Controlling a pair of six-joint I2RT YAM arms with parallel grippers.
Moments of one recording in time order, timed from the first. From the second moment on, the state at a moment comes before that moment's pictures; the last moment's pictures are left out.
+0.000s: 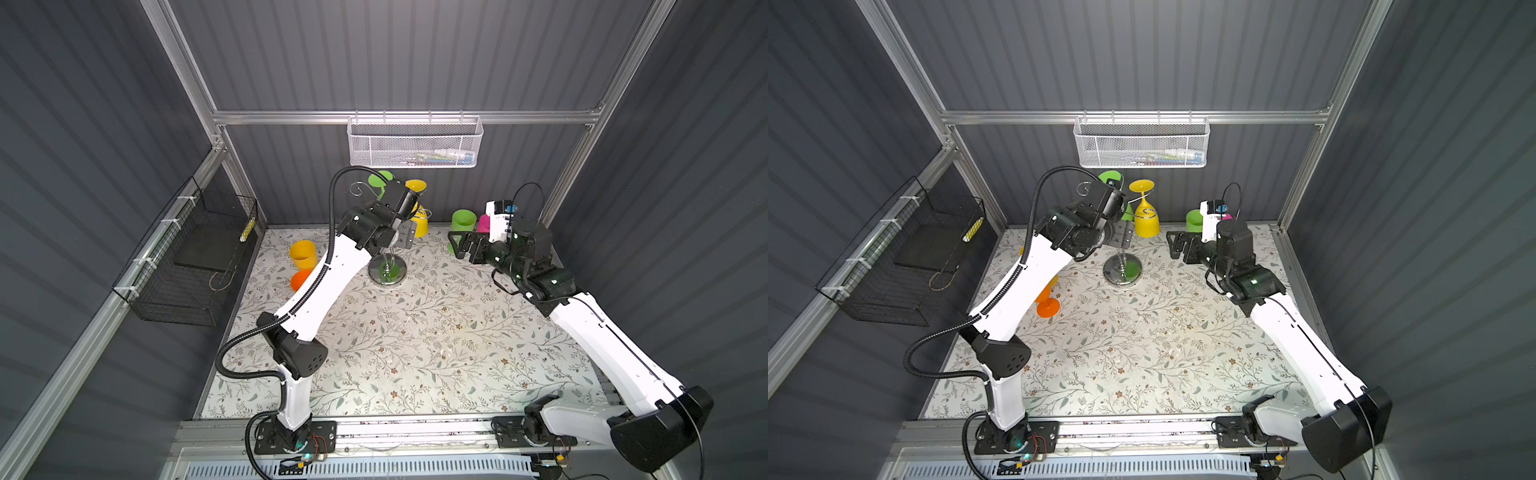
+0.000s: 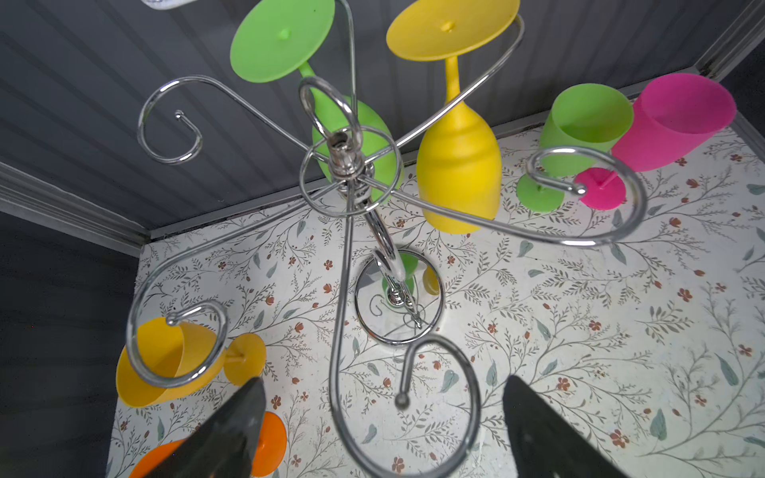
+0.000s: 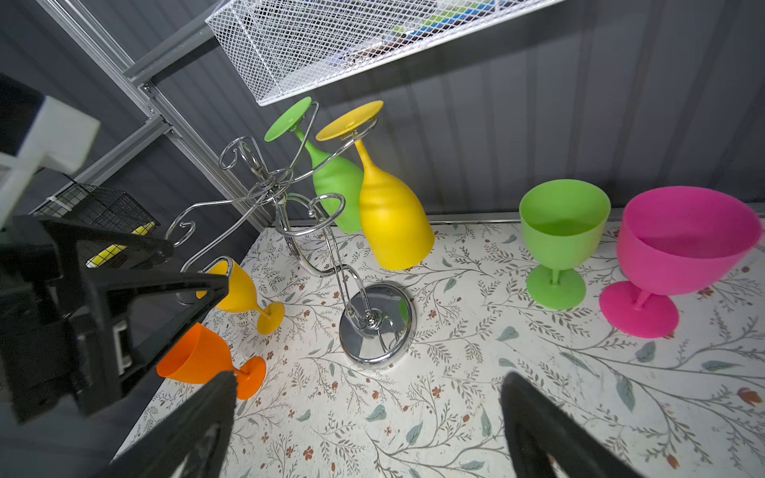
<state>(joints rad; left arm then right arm) -0.73 1.96 2.39 -1.22 -0.47 -0.21 0.41 1.23 1.24 -0.30 -0.10 0.38</state>
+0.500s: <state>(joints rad) -0.67 2.02 2.42 -1.26 -0.51 -0.21 0.41 1.21 1.22 -0.31 -0.10 0.38</state>
